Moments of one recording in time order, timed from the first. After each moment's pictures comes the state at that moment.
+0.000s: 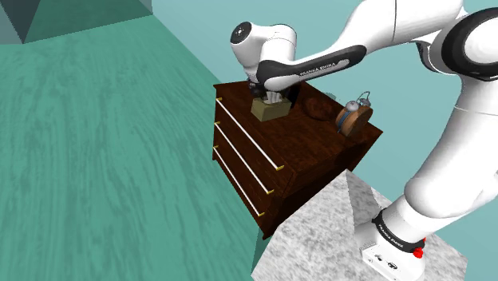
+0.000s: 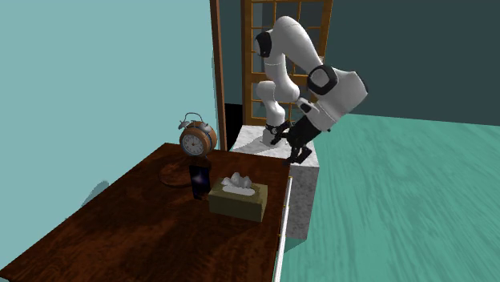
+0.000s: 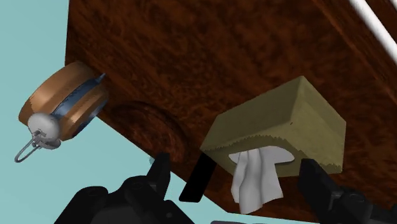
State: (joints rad) arm -0.33 0.36 0.73 -1.78 -0.92 1.66 1.60
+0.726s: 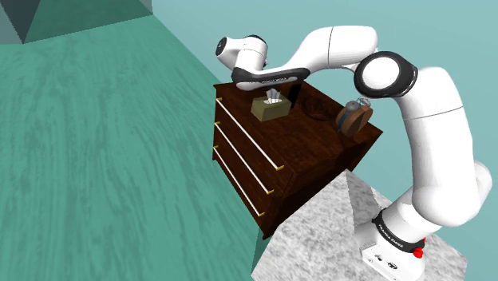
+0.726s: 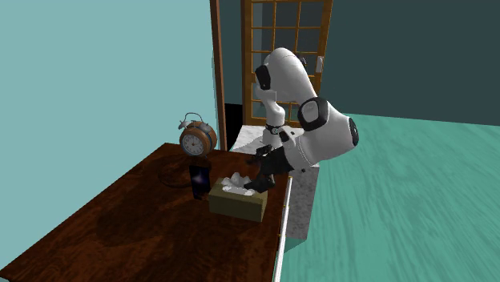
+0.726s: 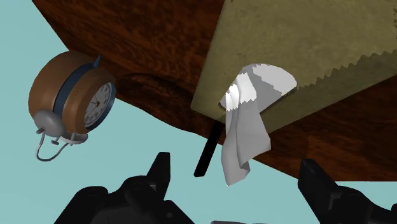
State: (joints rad) arm -0.10 0.83 0.49 -1.17 -1.18 1.36 1.76
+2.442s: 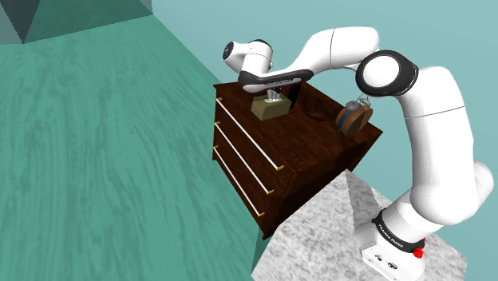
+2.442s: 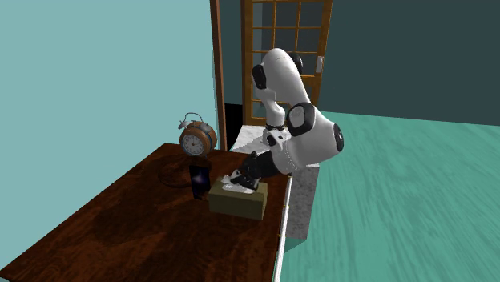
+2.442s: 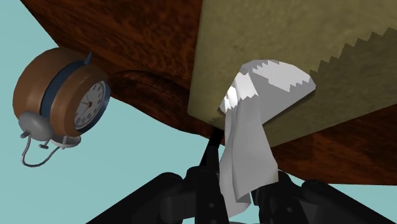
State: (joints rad) arm -0.15 0.82 0.47 -1.22 -1.19 1.41 1.78
